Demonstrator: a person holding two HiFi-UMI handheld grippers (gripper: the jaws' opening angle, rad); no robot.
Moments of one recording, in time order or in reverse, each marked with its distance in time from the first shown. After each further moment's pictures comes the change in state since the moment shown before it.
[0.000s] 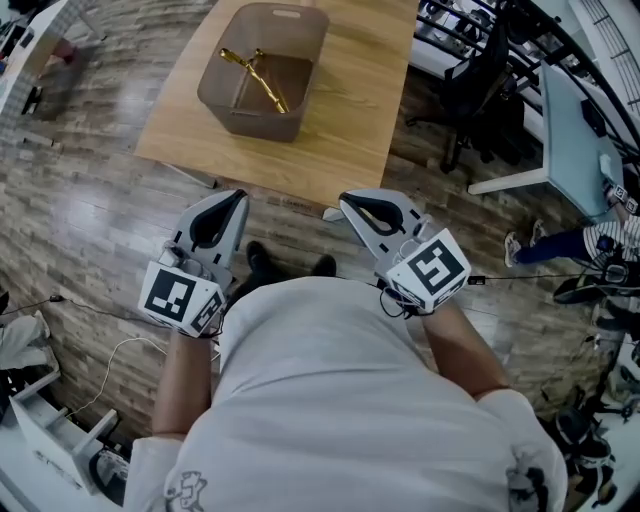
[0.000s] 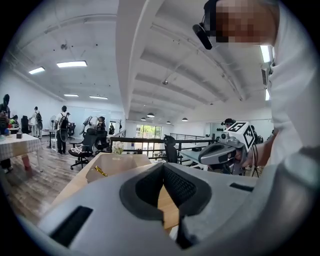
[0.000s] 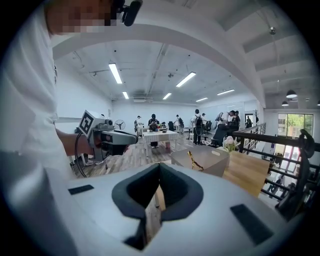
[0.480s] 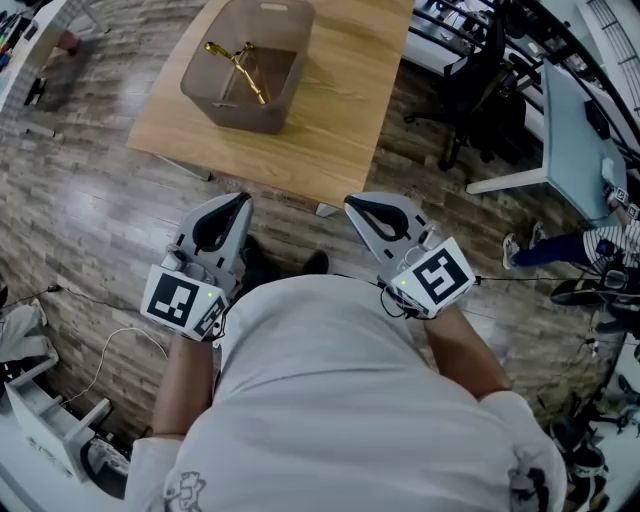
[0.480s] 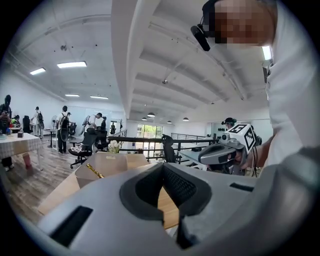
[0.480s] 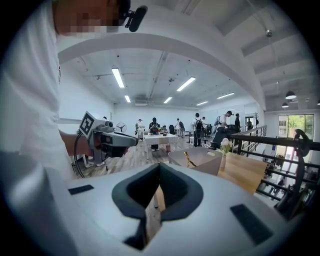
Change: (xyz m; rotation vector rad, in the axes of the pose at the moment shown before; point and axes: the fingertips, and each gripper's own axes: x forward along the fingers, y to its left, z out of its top) left arm 0.024 -0.057 -0.001 -0.007 0.000 0.018; right arm -0.055 -0.015 -0.014 -0.003 -0.061 0.010
